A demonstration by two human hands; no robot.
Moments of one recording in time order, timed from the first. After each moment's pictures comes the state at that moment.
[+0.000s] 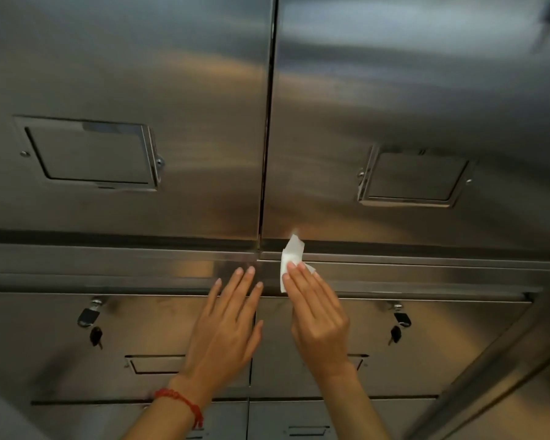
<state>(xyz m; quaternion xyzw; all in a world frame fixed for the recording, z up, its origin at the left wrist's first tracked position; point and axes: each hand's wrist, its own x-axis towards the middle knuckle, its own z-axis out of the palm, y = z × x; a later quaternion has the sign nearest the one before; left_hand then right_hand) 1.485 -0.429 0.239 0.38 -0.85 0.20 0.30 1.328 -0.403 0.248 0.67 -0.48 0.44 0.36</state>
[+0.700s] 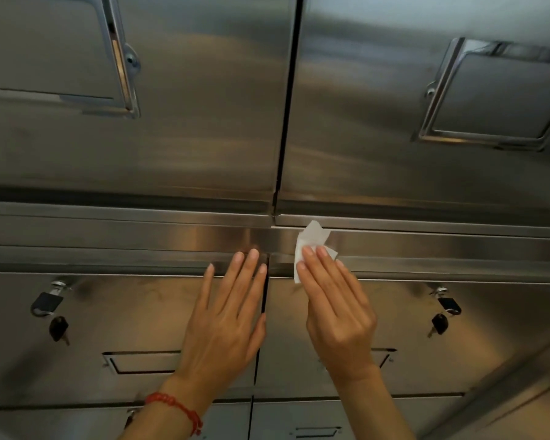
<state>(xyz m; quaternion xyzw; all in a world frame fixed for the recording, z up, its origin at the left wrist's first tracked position) 1.487 -0.464 0.174 0.36 -0.84 0.23 0.34 1.323 -0.429 0.194 0.64 -0.45 0.44 0.43</state>
